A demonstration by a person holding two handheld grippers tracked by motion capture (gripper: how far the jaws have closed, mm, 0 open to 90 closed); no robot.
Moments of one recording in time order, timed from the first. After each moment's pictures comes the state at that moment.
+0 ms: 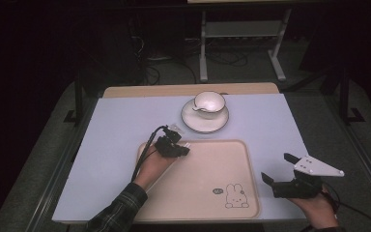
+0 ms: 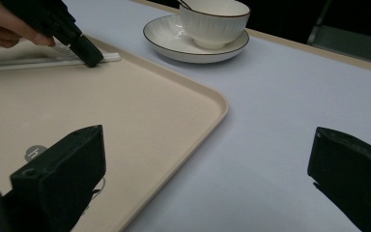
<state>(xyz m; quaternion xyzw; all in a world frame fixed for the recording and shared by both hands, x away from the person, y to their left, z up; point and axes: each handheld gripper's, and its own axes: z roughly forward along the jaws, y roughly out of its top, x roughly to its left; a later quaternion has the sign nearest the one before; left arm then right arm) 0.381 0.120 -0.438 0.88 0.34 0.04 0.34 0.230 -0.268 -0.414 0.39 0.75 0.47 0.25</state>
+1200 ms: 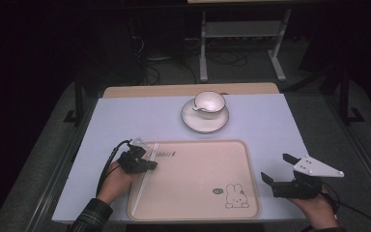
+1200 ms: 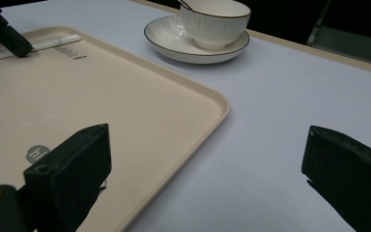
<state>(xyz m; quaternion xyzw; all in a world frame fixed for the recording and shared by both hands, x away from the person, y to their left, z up) 0.328 0.218 -0.432 0.88 0.37 0.04 0.31 0.229 -0.267 -0.413 0.39 0.75 0.47 0.26</state>
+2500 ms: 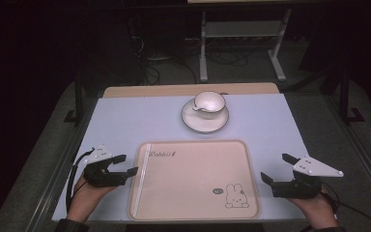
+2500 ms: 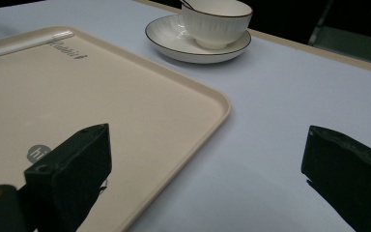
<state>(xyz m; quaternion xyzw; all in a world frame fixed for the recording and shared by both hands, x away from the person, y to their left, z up) 0.267 0.286 -0.402 0.80 0.37 0.16 0.44 0.229 -0.267 -0.414 0.38 0.75 0.47 0.25</state>
